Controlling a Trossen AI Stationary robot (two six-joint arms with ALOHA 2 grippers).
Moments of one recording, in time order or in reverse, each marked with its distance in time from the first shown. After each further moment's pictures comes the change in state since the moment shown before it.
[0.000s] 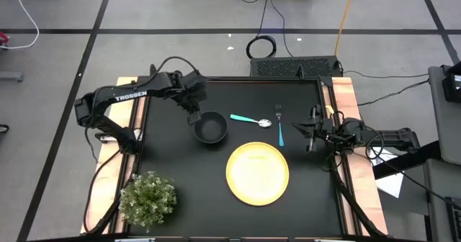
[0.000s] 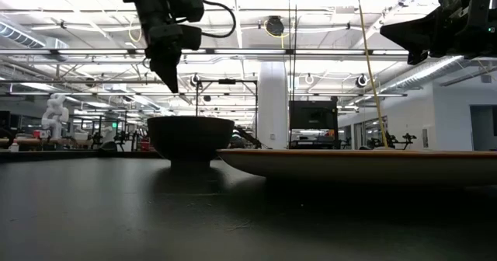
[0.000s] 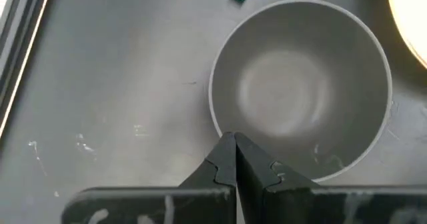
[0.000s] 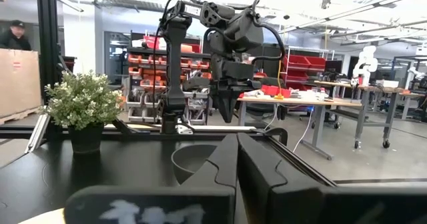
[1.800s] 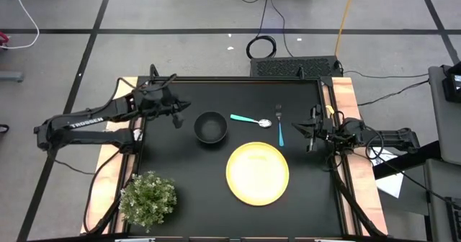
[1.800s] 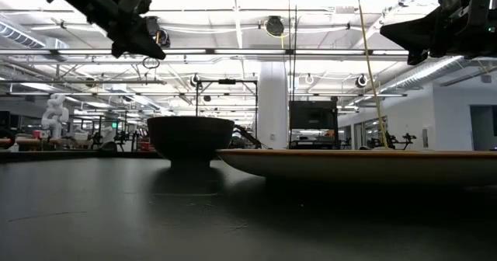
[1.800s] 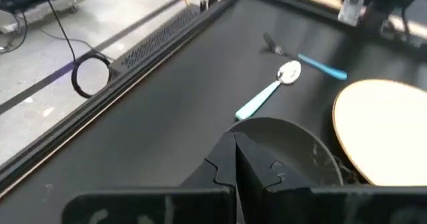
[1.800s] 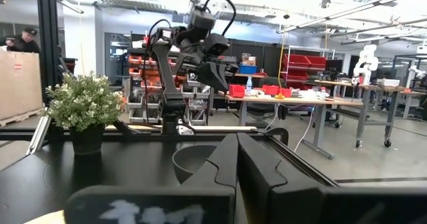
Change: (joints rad) left arm -0.070 -0.627 -0.519 0.571 -0.141 -0.223; right arm 0.000 0.000 0.000 0.001 0.000 0.009
